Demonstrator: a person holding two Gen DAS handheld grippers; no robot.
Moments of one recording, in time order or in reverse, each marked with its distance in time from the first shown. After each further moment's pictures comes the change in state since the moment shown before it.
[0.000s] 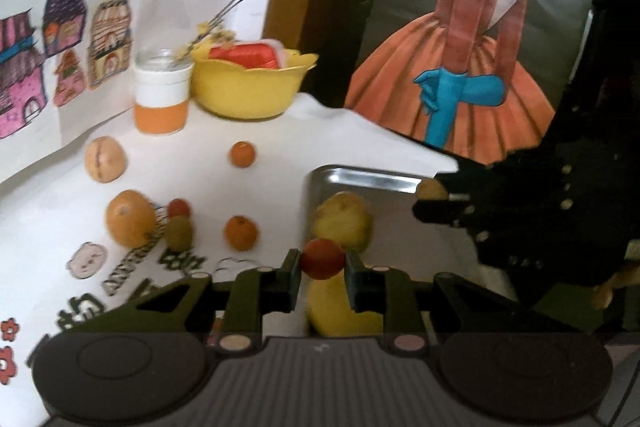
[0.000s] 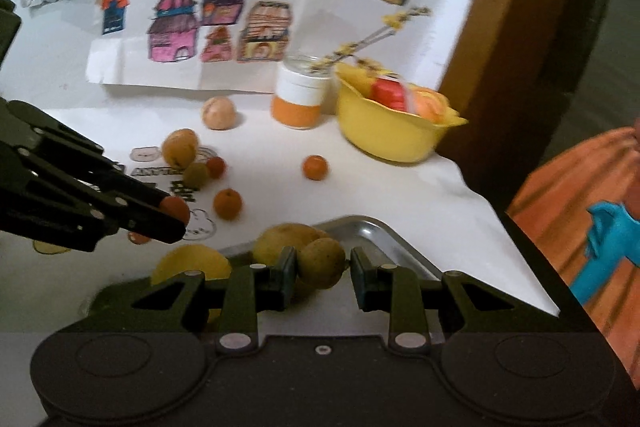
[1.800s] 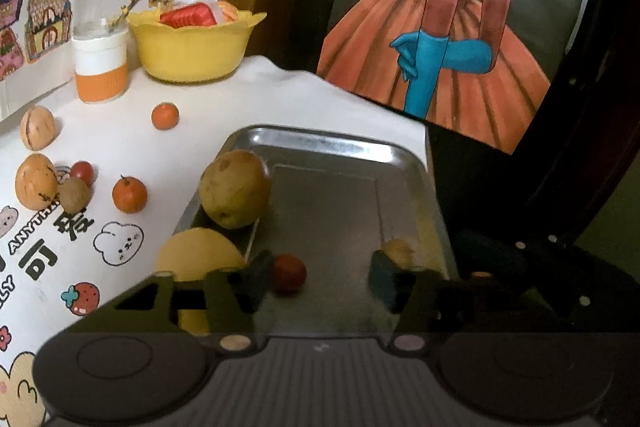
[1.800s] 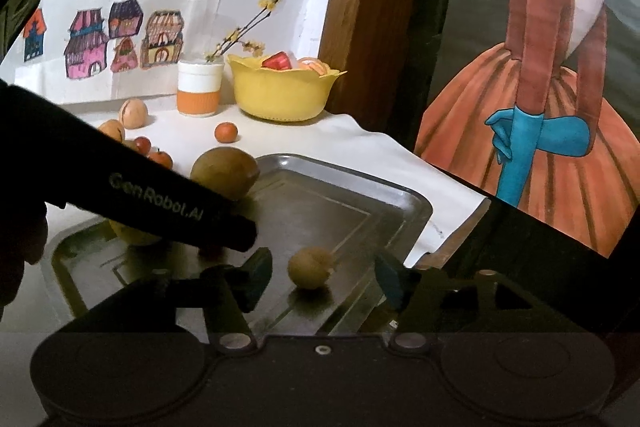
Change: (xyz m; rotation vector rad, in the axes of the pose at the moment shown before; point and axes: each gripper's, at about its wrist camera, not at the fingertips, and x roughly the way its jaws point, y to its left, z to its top) left arm 0.044 -0.079 -0.017 -0.015 0.069 0.018; right arm -0.037 0.024 -0.095 0.284 -0.073 -0.283
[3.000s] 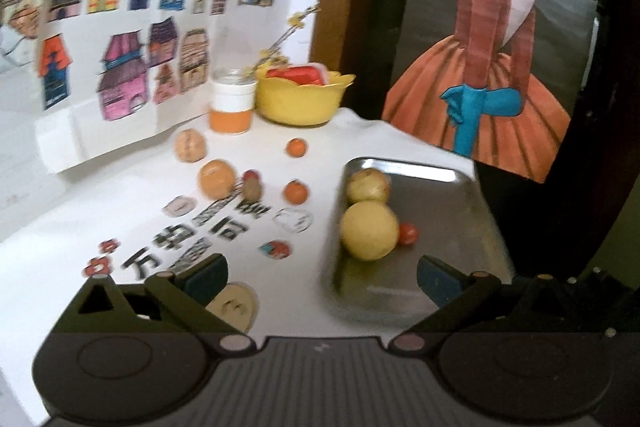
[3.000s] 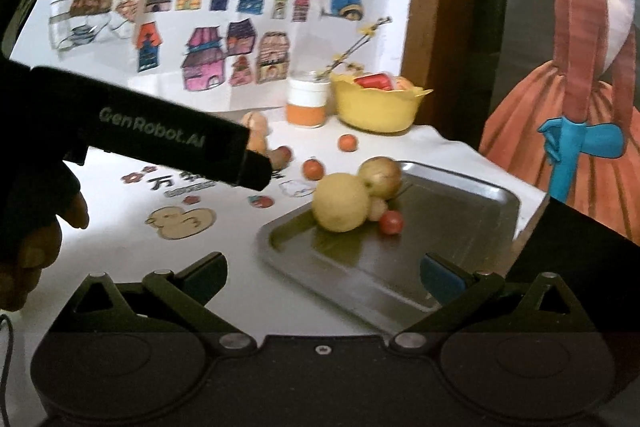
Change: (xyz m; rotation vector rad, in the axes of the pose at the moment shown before) left arm -0.149 0.075 -0.061 -0.013 -0.147 0.149; right arm -0.102 0.115 -0.004 -0.002 0.000 0.141
